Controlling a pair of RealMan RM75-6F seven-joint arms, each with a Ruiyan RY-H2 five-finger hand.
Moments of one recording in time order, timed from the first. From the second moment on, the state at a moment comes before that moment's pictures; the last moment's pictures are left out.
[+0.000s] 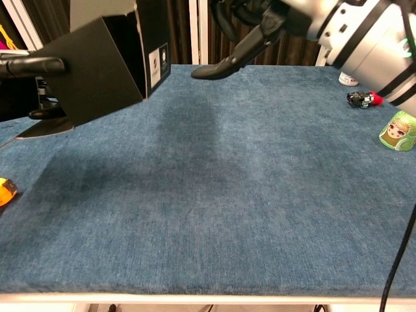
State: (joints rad) left arm -0.65 -1.22 -0.02 -1.62 1.54 0.92 -1.56; right arm 0.82 -1.60 0.19 -1.44 -1.74 1.25 0.14
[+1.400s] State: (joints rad) left arm -0.63 -1.68 -0.07 -1.33 1.39 0.92 -0.83; right arm 0.84 -1.92 -0.03 -0.76 -1.92 1.41 0.02
